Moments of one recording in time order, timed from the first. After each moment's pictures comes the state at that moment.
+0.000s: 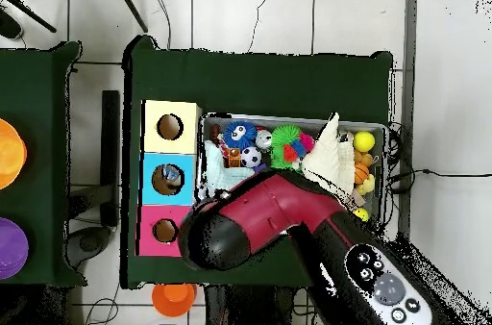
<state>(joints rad) -0.79 -0.98 1.02 2.11 -0.56 0.76 1.45</state>
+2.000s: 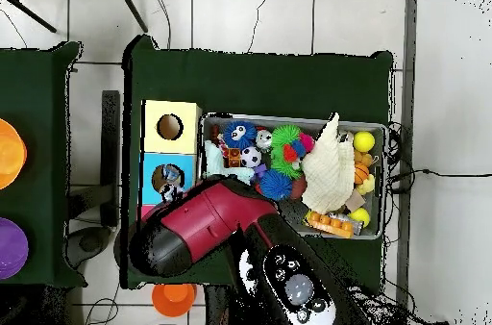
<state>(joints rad) -0.49 -0.99 0.76 2.06 -0.53 0.64 1.45</state>
